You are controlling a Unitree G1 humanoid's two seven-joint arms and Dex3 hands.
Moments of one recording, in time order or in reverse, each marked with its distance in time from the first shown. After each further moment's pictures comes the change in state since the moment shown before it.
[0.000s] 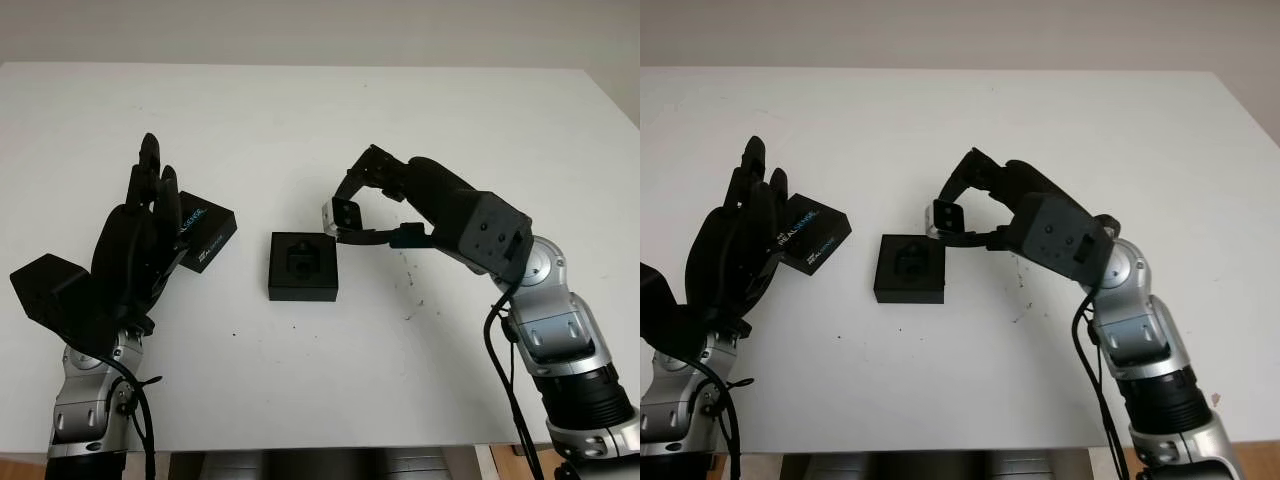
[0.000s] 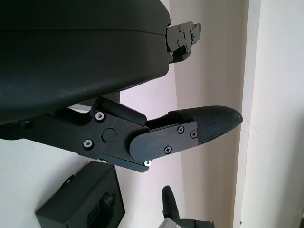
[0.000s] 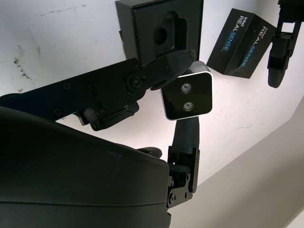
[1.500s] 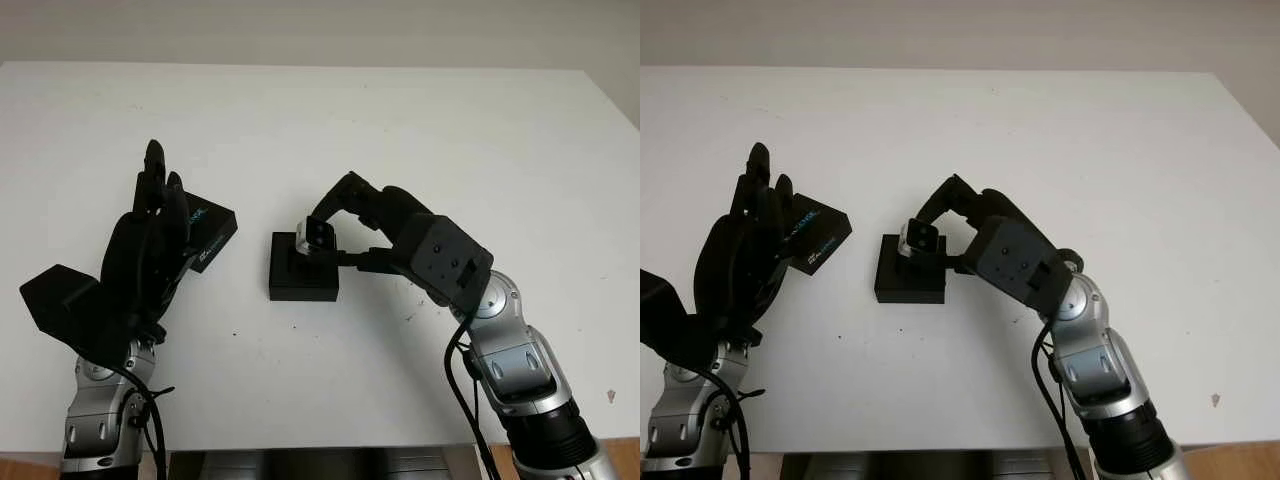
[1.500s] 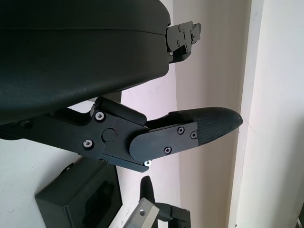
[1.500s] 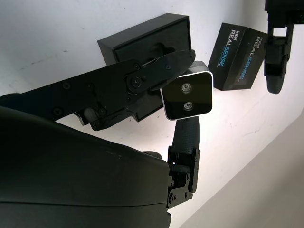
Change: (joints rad) left arm 0.043 -0.056 -0.024 -0.077 0.024 0.026 0.049; right arm 0.107 0.112 0.094 -0.119 -0.070 0.149 -0.110
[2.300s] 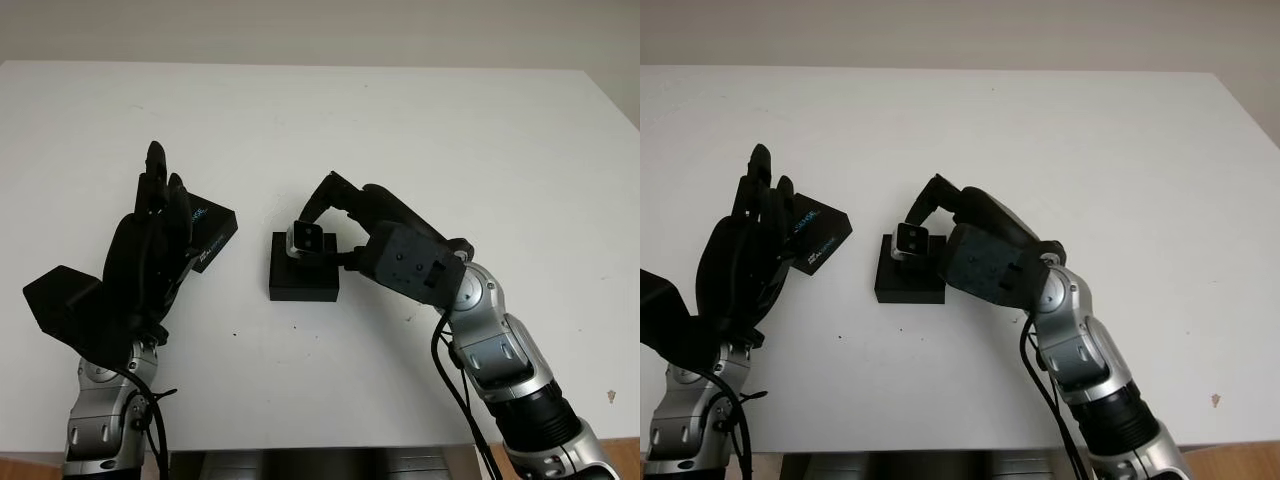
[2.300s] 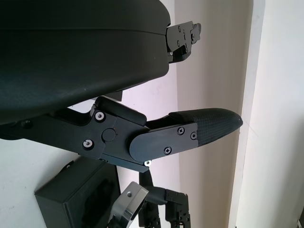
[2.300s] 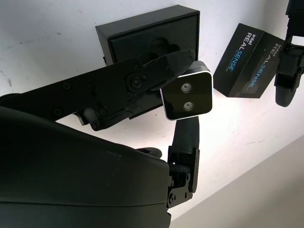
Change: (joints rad) left arm 0.007 -0.020 -0.007 -0.018 0.007 0.019 0.023; right arm -0.083 -0.004 0.056 0.095 -0.103 -0.064 0.012
